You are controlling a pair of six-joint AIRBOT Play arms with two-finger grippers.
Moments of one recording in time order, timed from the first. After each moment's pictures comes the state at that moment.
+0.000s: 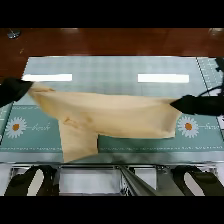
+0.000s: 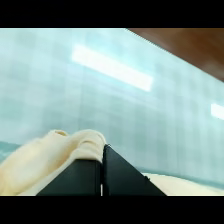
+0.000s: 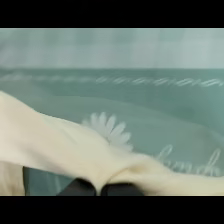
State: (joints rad) left arm 0.27 -0.63 0.76 0.81 -0.89 -1.45; right arm -0.08 -0.77 0.88 -1.02 1.23 1.51
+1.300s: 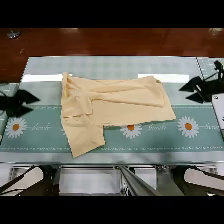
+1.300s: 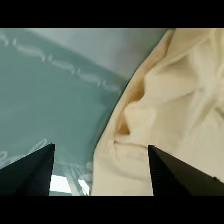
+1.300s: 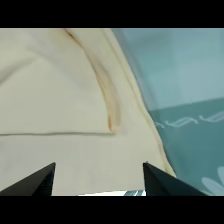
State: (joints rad) left arm 0.57 -1.15 0.82 0.97 -1.24 -1.39; right arm -0.45 -1.34 1.09 -0.97 1.29 1.42
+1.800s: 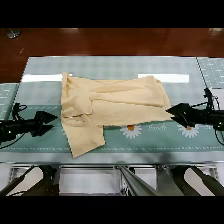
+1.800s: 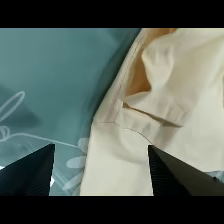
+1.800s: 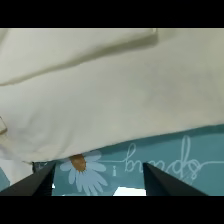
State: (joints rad) left arm 0.59 -1.09 0.43 0.69 -1.08 -1.15; right arm -0.47 -0.99 0.55 -0.70 1.20 1.21
